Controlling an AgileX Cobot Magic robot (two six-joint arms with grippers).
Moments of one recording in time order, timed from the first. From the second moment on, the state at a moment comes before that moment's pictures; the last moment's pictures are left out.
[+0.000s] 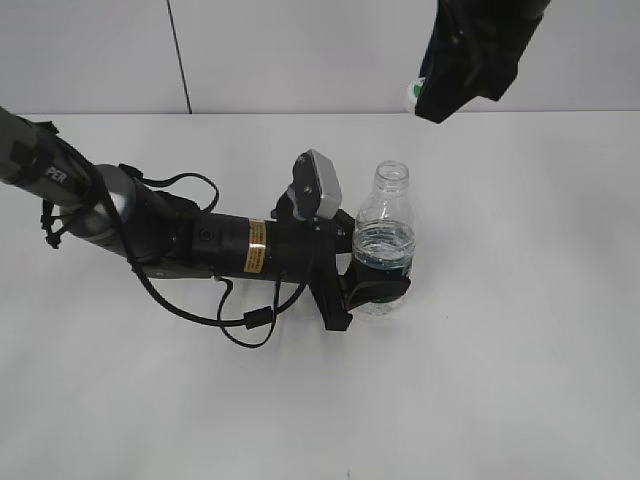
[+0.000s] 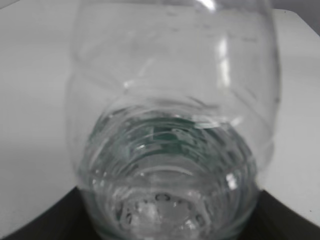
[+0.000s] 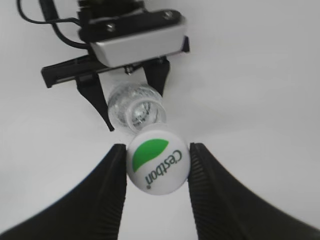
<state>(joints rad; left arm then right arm) -0.49 2.33 -1.20 1.20 -0.94 -0.54 0.53 1.75 -1.69 0.16 1.22 -1.05</state>
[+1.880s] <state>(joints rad) -0.49 2.33 -1.20 1.20 -0.94 -0.54 0.22 1.91 -1.11 0.17 0.56 -0.11</state>
